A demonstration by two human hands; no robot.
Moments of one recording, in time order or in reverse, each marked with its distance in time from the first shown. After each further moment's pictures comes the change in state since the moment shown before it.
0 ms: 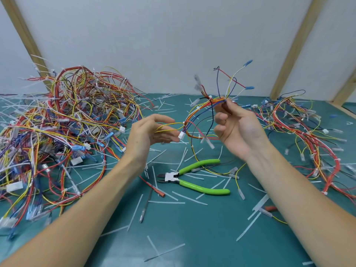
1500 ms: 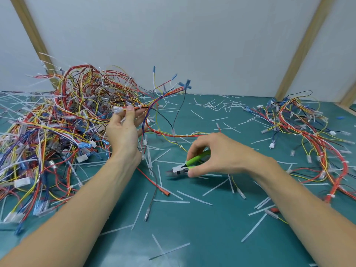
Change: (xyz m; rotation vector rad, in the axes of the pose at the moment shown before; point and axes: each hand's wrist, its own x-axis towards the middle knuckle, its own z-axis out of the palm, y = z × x) left_hand 0.014 0.006 -0.019 -0.233 0.644 0.003; right_hand -0.014 0.029 -0.002 -1.623 -0.461 -0.083
